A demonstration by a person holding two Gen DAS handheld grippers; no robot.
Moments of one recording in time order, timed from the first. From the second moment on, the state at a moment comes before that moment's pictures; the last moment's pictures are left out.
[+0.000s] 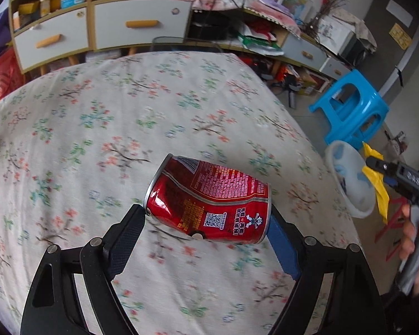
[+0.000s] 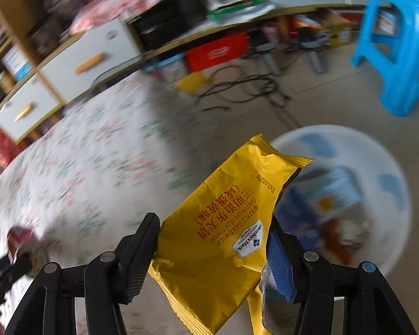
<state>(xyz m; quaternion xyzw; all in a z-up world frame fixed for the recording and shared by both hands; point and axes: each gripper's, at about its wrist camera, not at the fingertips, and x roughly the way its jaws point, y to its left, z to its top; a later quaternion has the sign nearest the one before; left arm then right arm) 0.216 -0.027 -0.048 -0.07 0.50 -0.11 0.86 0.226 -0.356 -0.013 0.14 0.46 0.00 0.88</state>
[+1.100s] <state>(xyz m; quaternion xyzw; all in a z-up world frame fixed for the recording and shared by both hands) 0.253 -0.297 -0.027 -0.01 0.48 -0.27 0.84 0.155 -0.525 0.011 0.25 0.44 -0.13 0.85</state>
